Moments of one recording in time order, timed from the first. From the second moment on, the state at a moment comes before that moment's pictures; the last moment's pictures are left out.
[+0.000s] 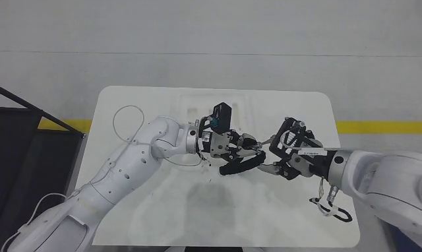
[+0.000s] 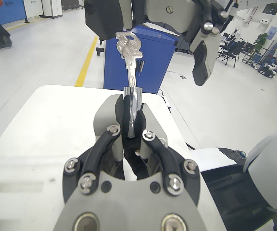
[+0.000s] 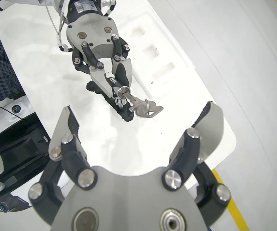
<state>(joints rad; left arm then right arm) 0.63 -1.14 -0.66 -1.37 0.69 -1.01 -0.10 -0.85 -0.46 1.05 -2.35 -0.48 -0.11 0.88</state>
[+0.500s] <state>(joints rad) 0.59 -1.15 -0.59 -1.34 0.69 -1.01 -0.06 -0.82 -0.50 1.00 -2.35 -0.52 -0.12 0.93</state>
